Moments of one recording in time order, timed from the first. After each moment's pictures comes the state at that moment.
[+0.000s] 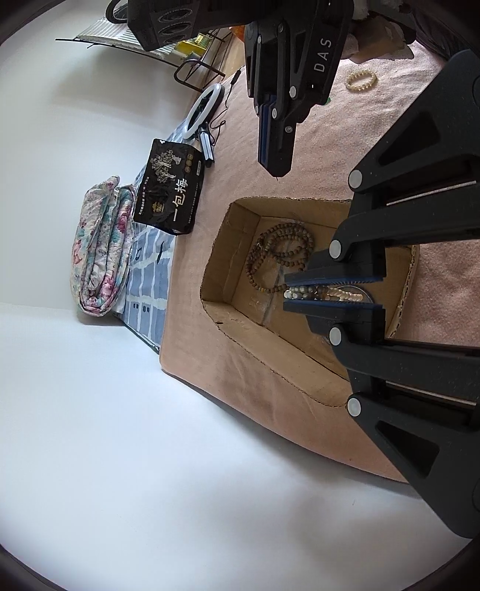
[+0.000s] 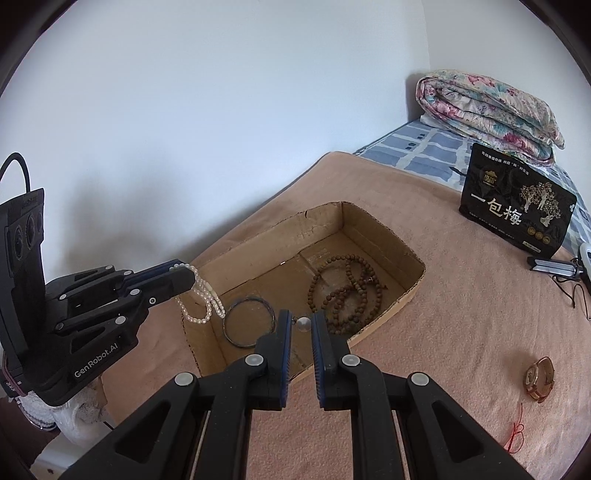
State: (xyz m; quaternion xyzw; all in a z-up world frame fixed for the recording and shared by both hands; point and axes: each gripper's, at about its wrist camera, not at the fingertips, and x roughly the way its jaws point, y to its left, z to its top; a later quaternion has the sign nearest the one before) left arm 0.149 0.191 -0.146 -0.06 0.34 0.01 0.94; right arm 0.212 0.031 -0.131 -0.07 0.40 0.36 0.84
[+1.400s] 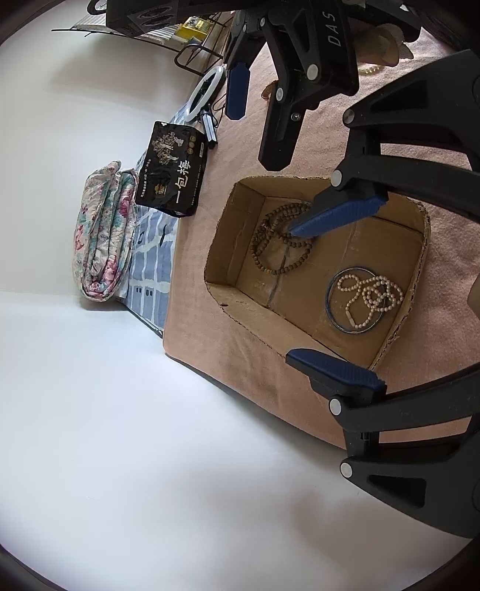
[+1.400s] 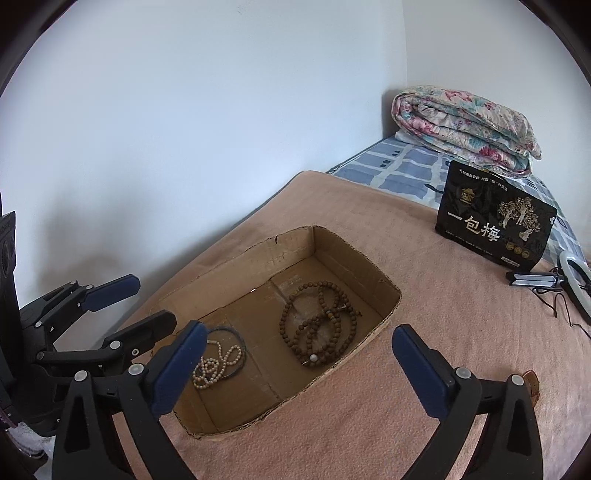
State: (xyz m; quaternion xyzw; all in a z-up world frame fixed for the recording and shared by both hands) left arm 0.158 0.192 -0.154 -0.05 0.33 0.04 0.94; right arm 0.223 0.036 -0.125 -0.08 0.36 0.31 0.87
